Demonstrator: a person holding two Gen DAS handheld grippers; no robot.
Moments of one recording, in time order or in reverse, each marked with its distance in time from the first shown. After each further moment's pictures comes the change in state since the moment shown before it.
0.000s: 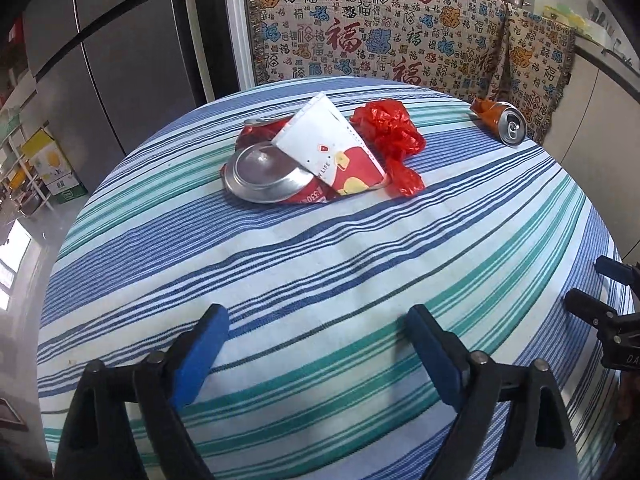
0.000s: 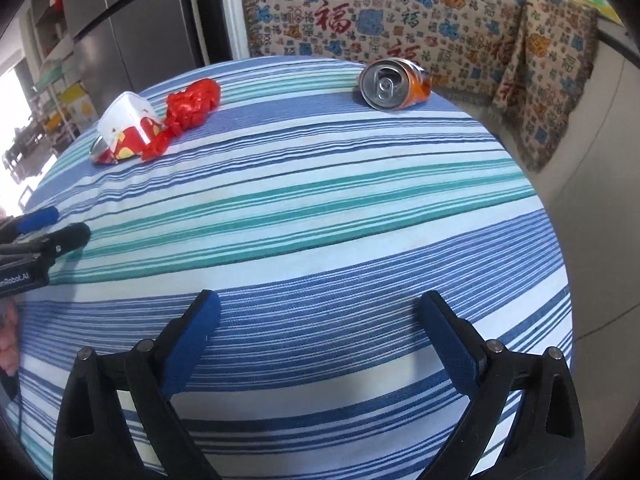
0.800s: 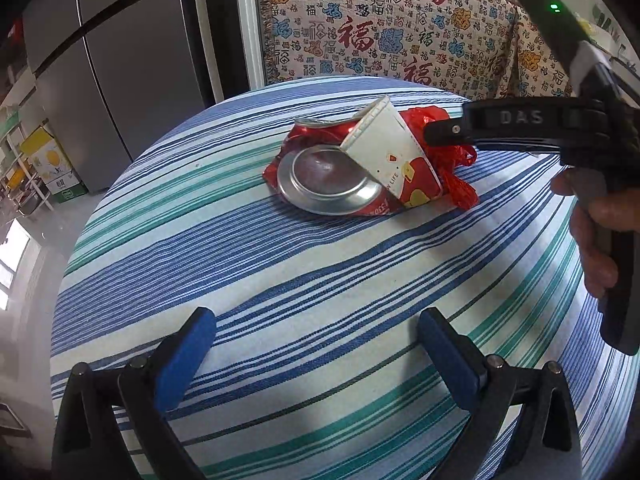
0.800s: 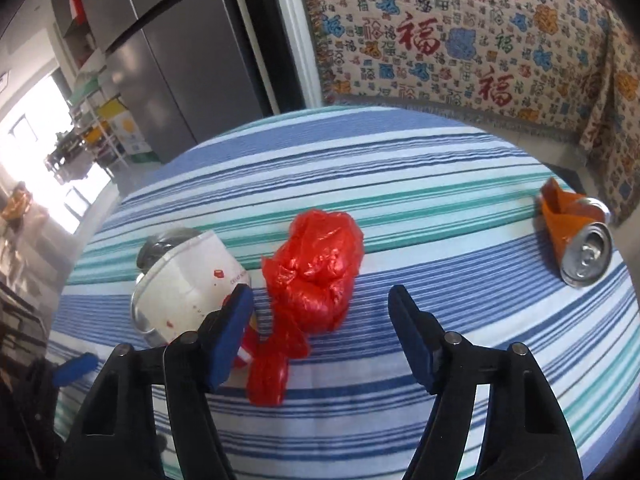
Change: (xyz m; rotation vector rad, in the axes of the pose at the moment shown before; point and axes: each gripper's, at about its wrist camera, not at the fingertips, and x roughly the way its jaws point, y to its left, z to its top) left arm 0.008 0.040 0.010 0.004 0.009 -0.008; right arm 0.091 0.092 0.158 -0.032 0.014 0.211
